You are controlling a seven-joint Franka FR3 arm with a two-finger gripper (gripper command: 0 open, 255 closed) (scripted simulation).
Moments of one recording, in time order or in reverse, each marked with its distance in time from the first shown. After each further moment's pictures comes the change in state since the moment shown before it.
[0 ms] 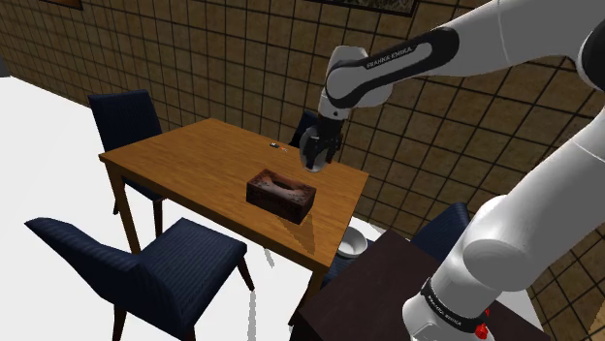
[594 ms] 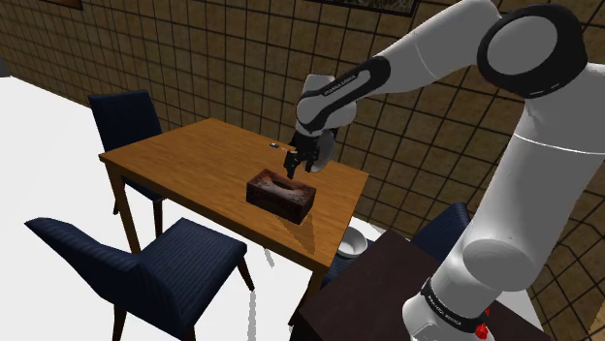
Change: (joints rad) arm 0.000 0.340 -0.002 0.167 0.000 0.185 -0.052
